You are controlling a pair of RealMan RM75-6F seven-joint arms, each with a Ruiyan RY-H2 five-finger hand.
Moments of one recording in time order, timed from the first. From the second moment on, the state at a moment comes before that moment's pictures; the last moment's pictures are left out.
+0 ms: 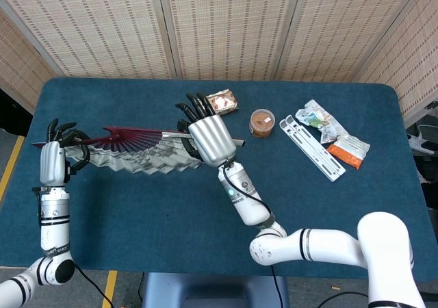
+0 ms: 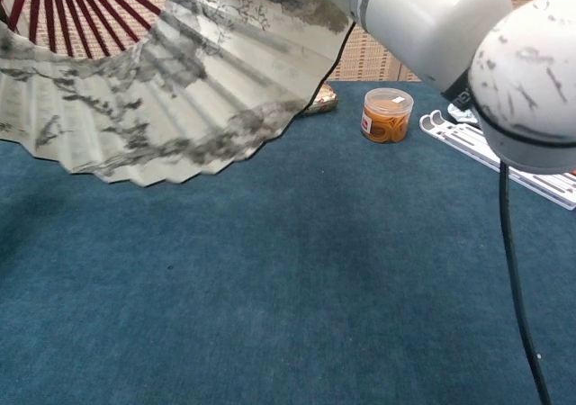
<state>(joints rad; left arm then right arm) -0.46 -1.51 -0.38 -1.30 1.27 1.40 -0.30 1.12 -1.70 0.42 -1.51 -1.01 1.22 -0.50</state>
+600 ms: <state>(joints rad) -0.46 -1.65 -0.28 -0.90 1.36 1.44 -0.29 0.92 -1.90 0.12 -1.14 -1.45 1.44 -0.20</state>
